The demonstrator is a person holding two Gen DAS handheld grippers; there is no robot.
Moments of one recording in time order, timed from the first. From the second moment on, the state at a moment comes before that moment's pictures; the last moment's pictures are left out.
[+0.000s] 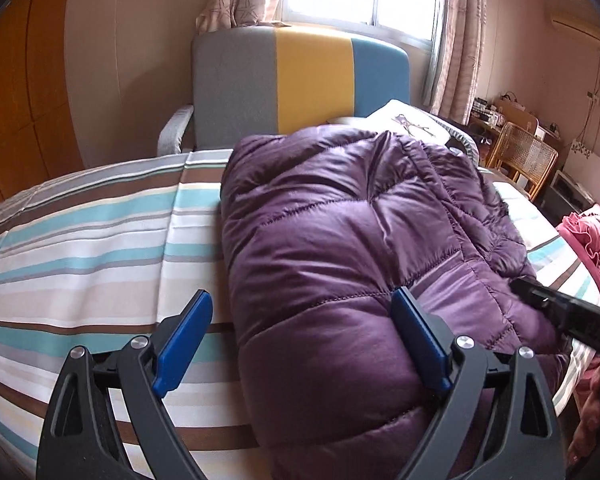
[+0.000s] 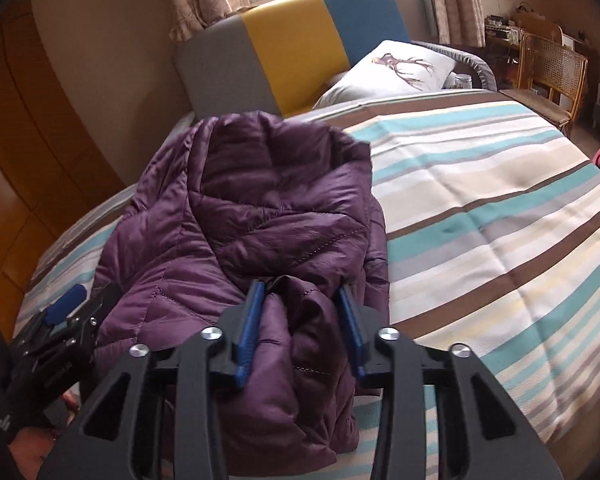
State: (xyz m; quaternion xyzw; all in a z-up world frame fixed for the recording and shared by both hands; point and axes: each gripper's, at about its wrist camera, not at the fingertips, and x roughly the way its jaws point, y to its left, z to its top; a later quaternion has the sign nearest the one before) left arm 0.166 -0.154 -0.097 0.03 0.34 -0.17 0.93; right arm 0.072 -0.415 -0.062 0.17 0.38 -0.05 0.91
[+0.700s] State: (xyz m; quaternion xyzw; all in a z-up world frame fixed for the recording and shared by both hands) left arm 0.190 -0.156 -0.113 0.01 0.38 -0.19 0.90; right arm 0.068 -0.443 -0.056 0.22 0.35 -0.05 0.91
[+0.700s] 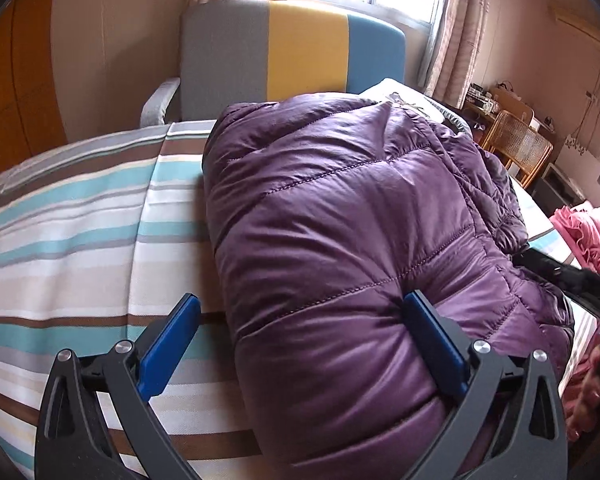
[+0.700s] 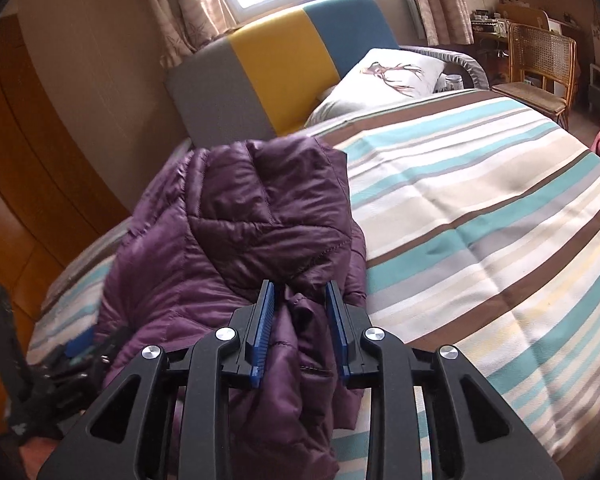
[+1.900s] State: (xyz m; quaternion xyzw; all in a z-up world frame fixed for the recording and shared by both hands) left arm 0.244 -0.149 -0.135 -0.05 0.48 -0.31 0.82; right arm 0.123 -0.487 -0.113 0.32 0.45 0.01 0.84
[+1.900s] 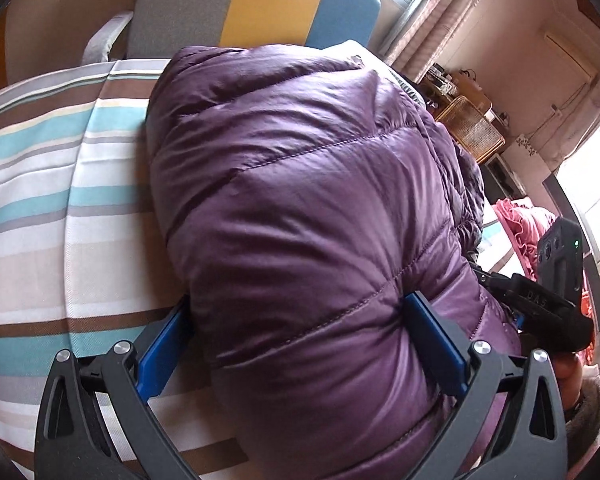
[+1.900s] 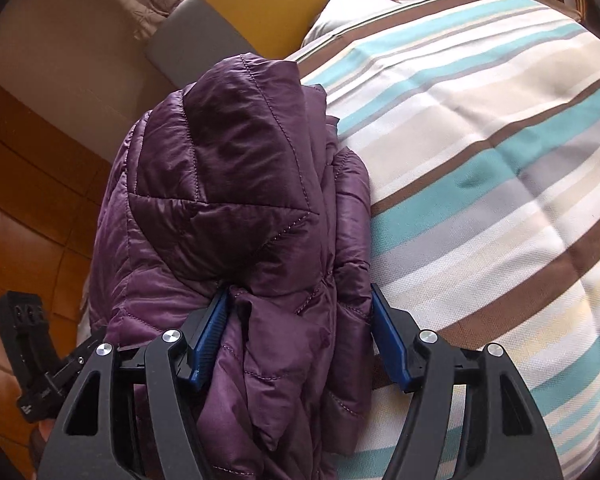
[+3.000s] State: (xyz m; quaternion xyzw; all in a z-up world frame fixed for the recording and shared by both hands) left arm 0.187 -0.145 -0.075 0.04 0.36 -0.27 0.89; right arm 0.072 -0.417 -0.060 0.25 0.33 0.07 0.91
